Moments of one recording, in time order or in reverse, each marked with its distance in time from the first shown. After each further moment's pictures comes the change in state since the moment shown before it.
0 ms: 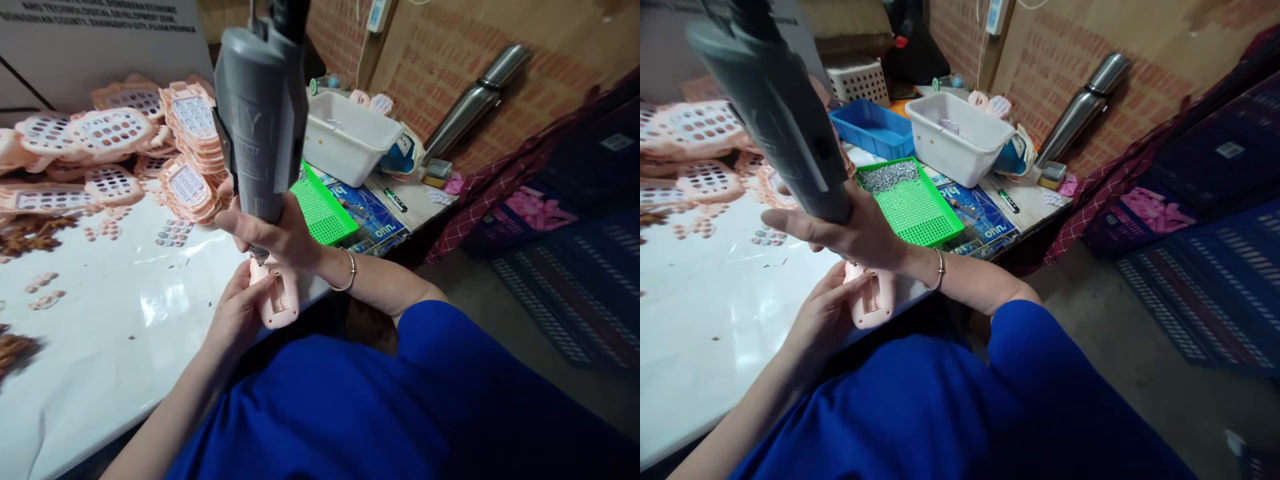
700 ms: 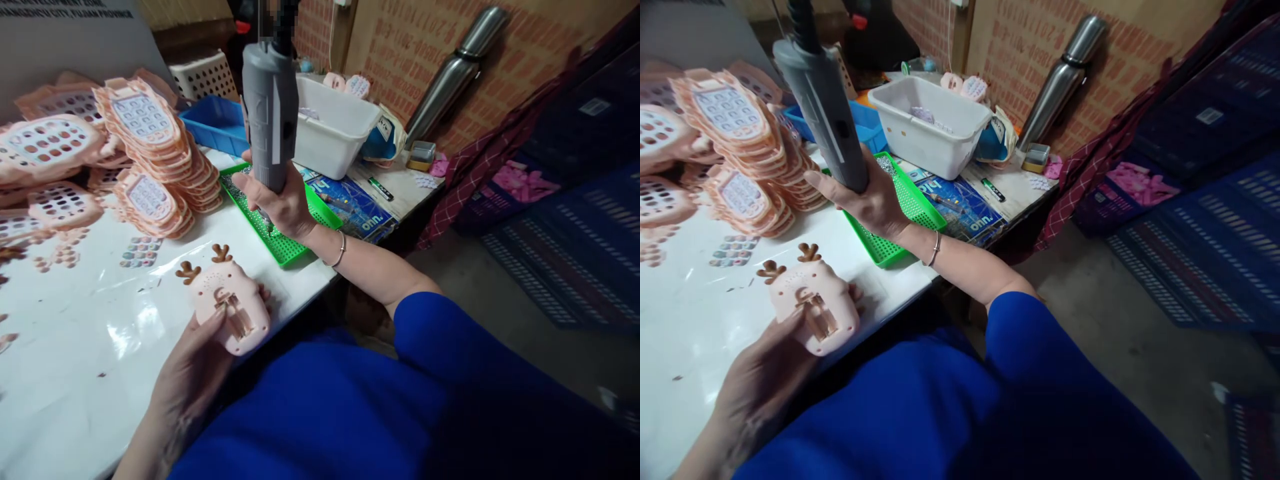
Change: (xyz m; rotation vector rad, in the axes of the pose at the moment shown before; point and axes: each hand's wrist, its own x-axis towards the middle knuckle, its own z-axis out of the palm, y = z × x) left_hand -0.027 0.010 -0.023 -0.134 0.047 -0.172; right_hand 0.038 0.047 -0.058 -0.108 0.315 -0.121
